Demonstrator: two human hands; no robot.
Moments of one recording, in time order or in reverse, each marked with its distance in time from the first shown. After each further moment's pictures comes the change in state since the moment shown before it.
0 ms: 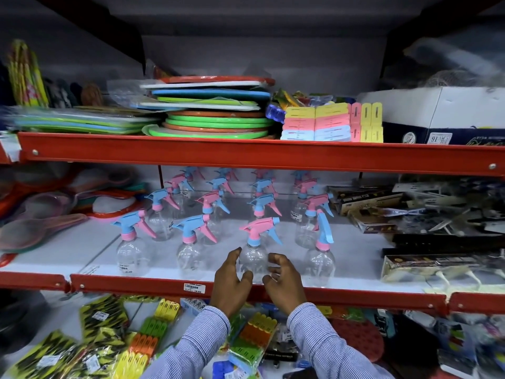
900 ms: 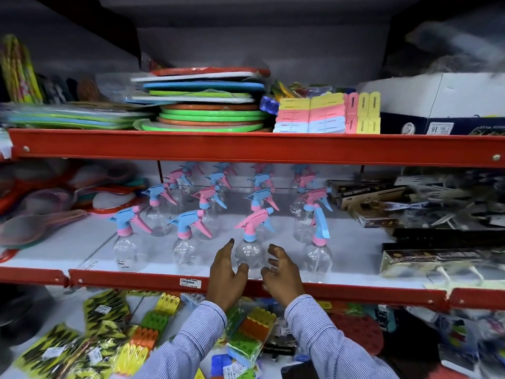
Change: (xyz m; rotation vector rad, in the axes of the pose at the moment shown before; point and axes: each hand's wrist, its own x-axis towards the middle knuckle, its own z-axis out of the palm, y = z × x) left_hand 0.000 0.007 0.005 0.053 0.074 -0.030; right_hand 0.000 -0.006 -0.009 -0.007 -0.021 0.026
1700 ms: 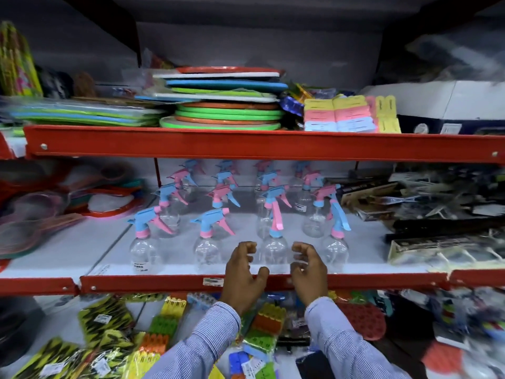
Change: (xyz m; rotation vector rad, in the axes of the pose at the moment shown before) left_hand -0.006 -0.018 -0.043 -0.073 -0.130 0.176; right_hand -0.018 -0.009 0.023 0.013 0.420 -0.055
